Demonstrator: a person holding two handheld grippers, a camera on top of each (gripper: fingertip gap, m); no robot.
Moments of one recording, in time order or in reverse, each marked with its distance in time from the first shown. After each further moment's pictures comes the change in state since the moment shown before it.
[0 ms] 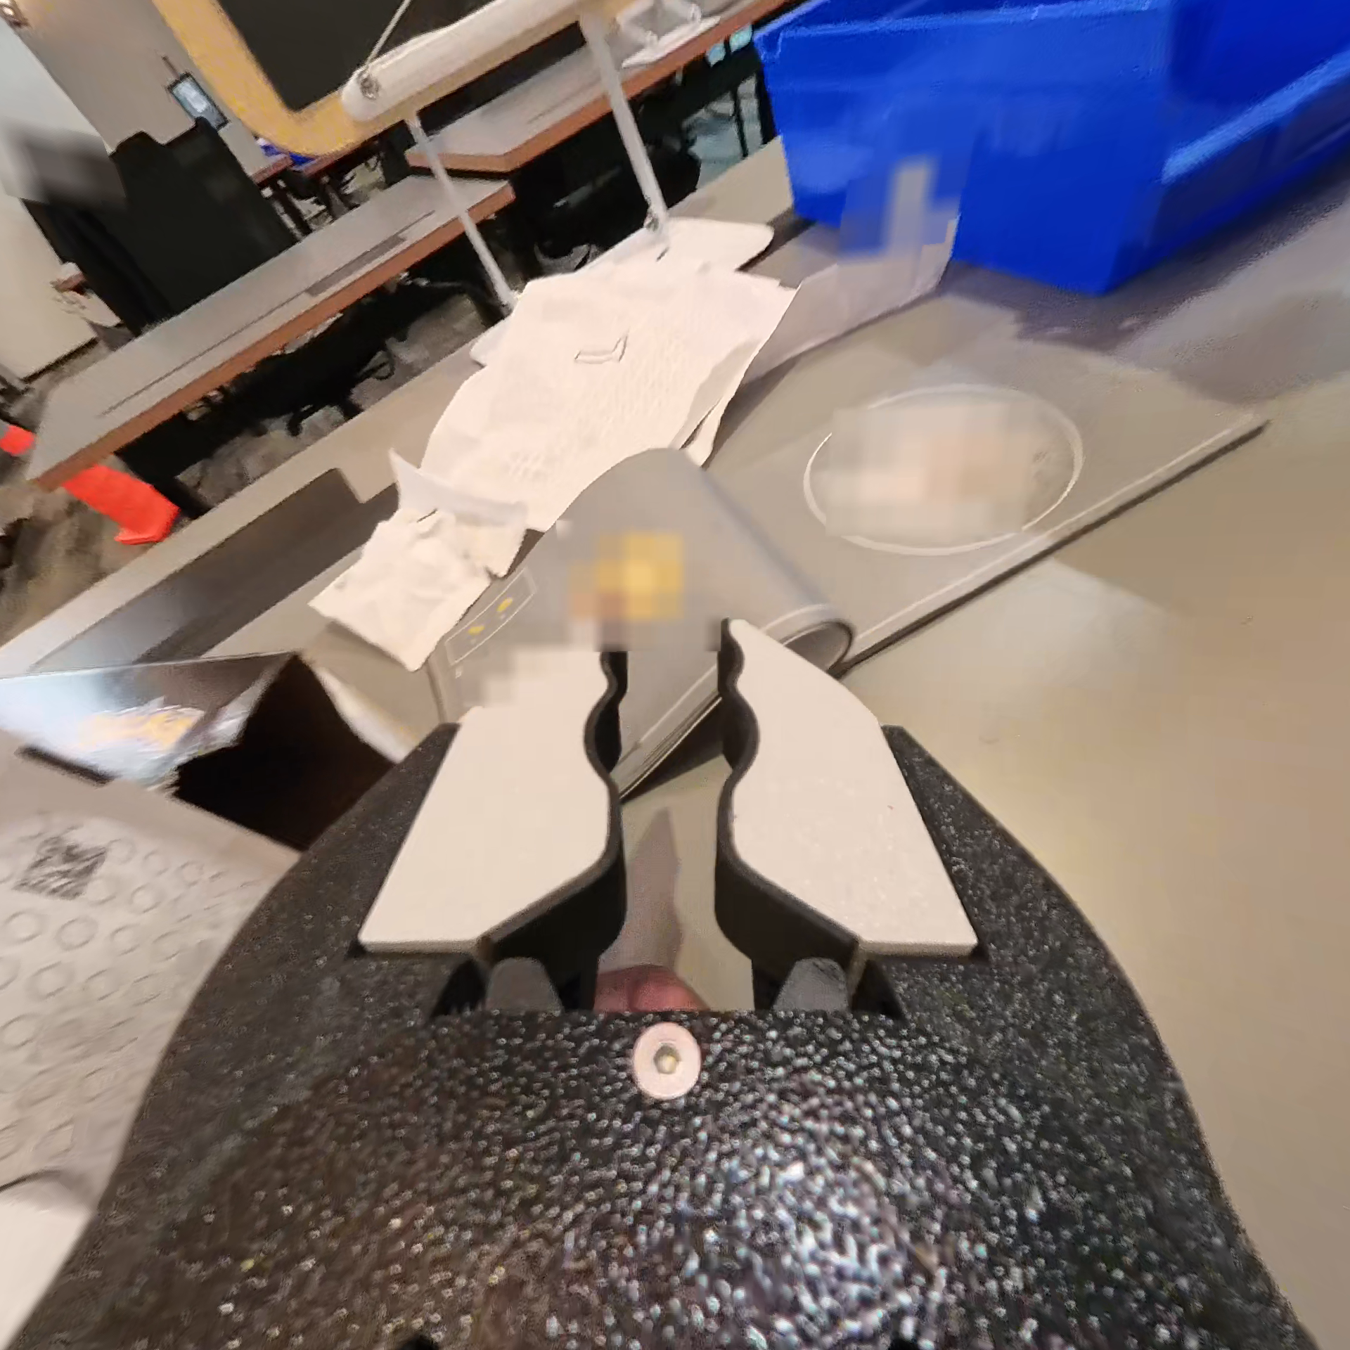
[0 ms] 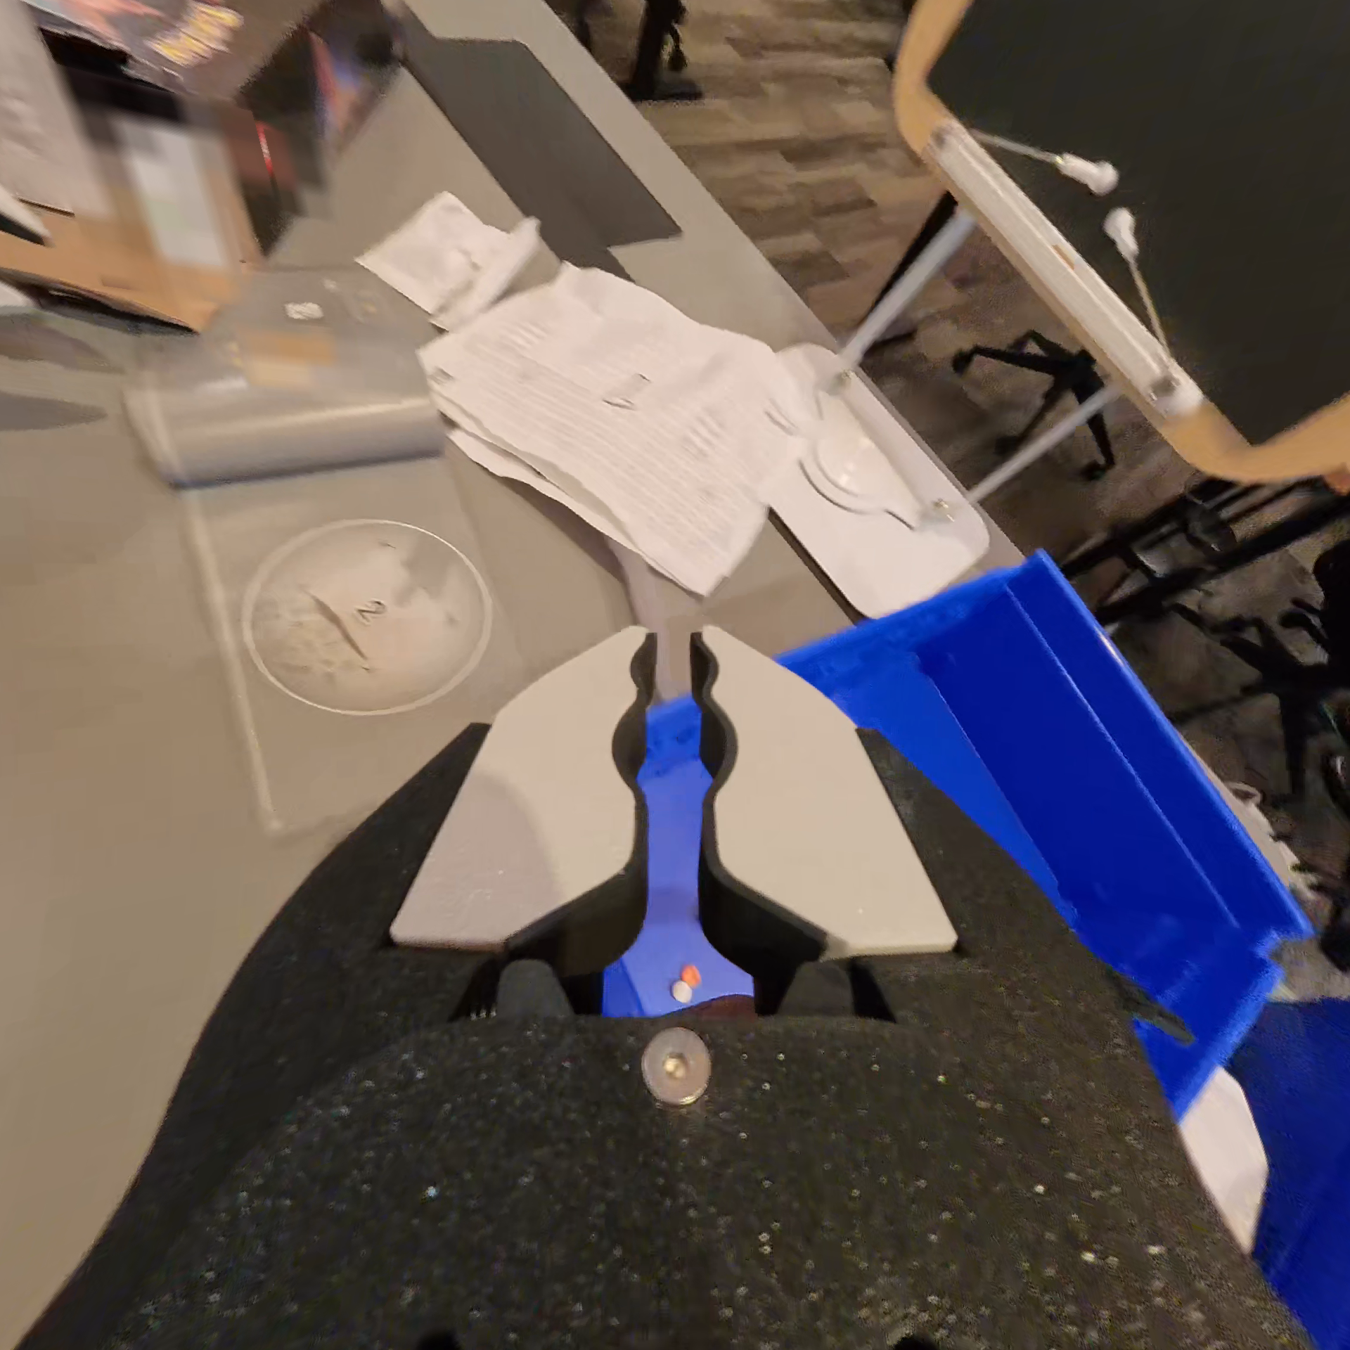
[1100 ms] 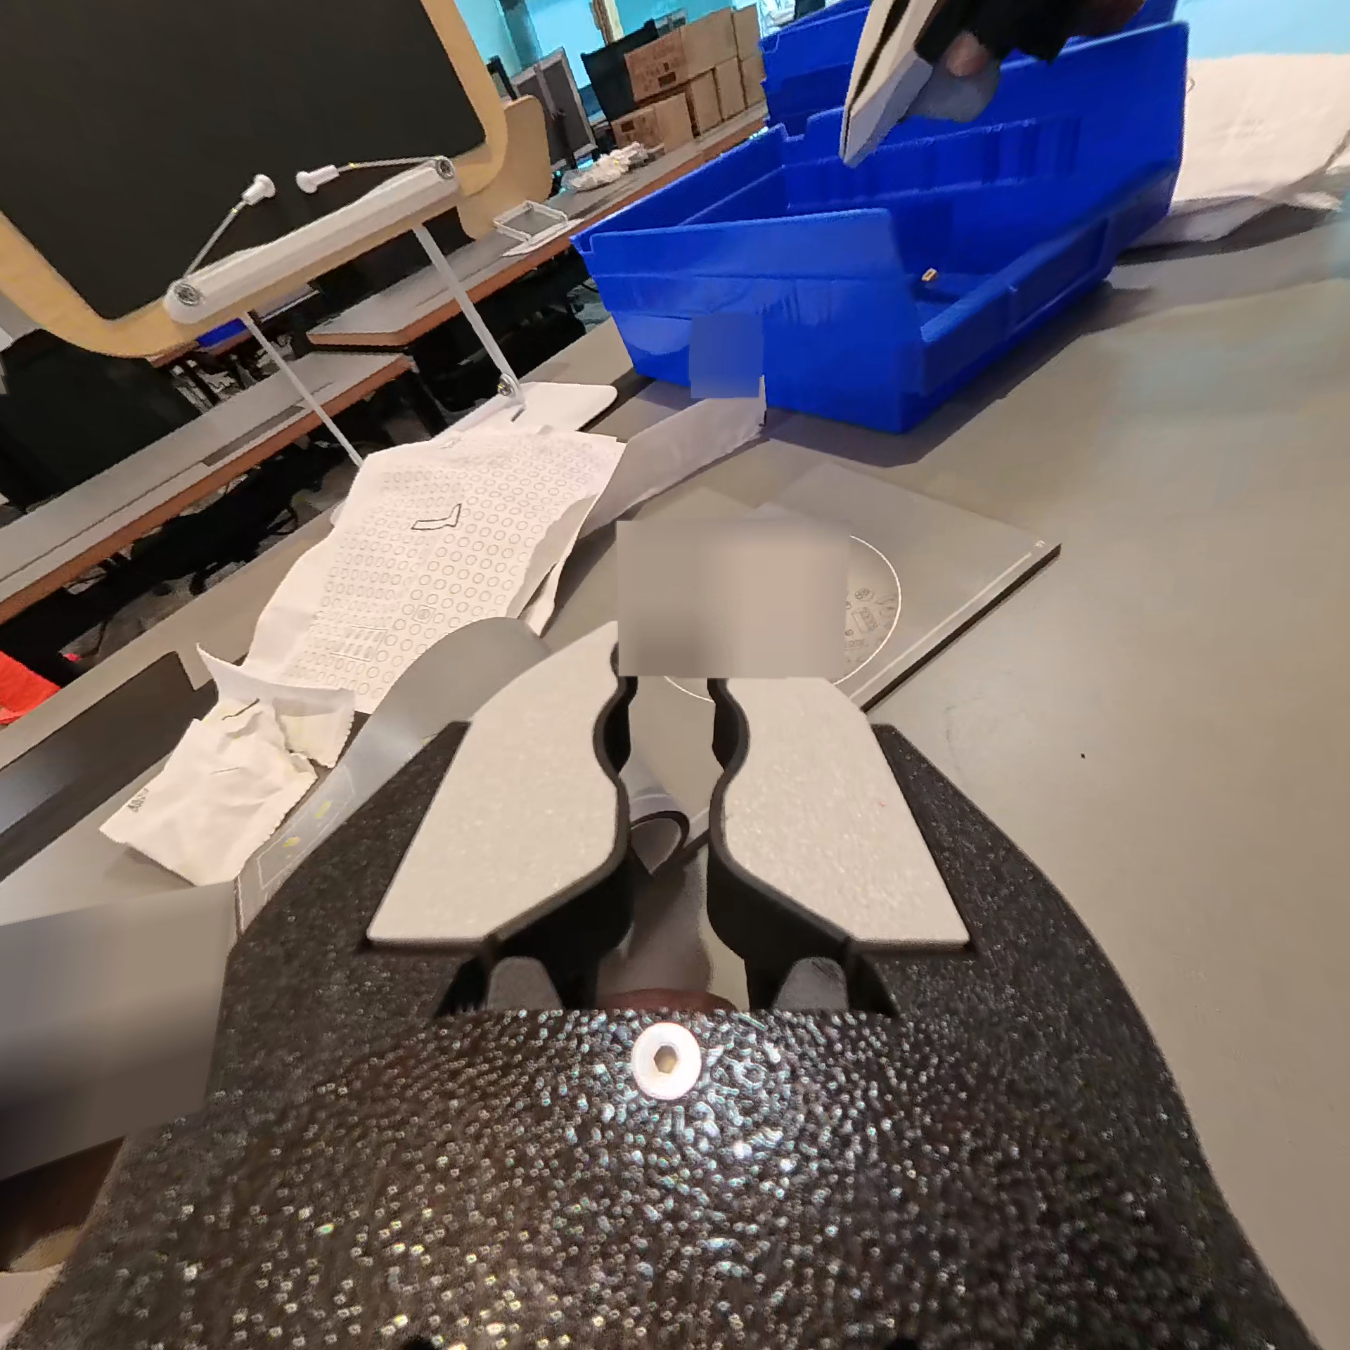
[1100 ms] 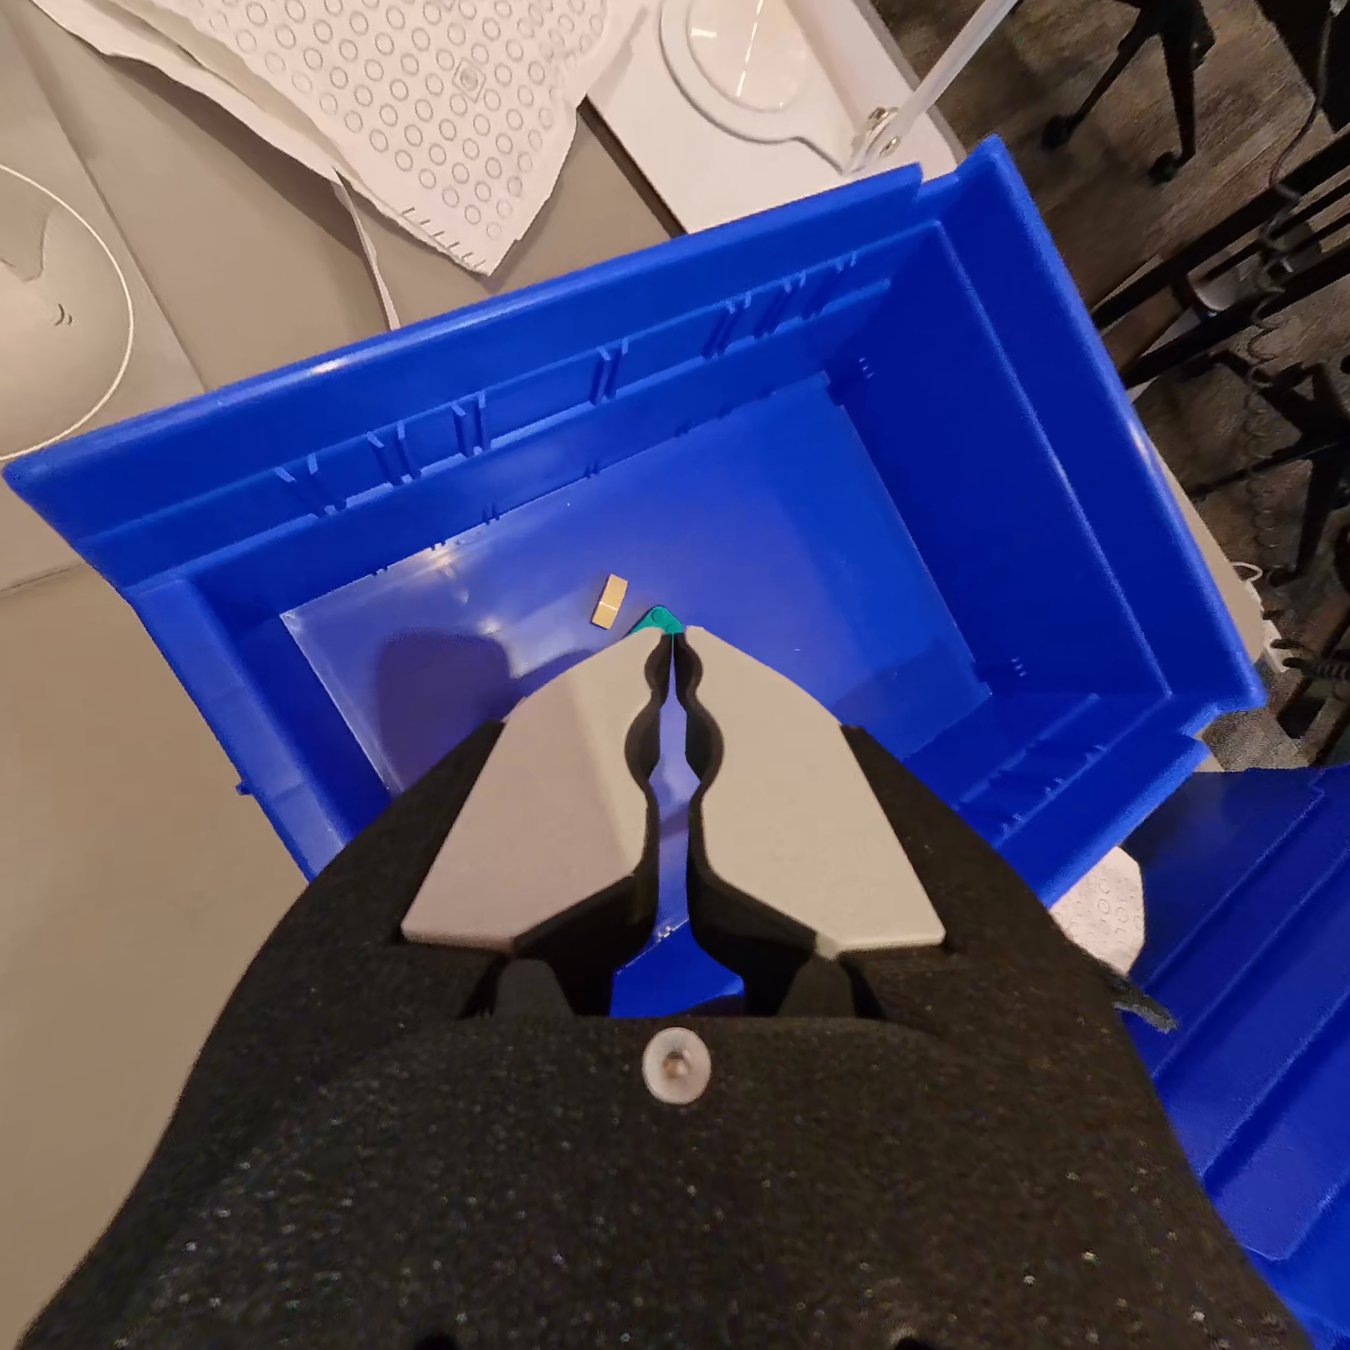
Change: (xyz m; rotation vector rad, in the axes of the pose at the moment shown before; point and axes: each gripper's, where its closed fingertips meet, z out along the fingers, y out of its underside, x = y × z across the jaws) left arm 0.062 -0.035 0.040 0.168 0.145 0.062; right arm 0.087 0.101 0.008 -0.330 0.020 0.046
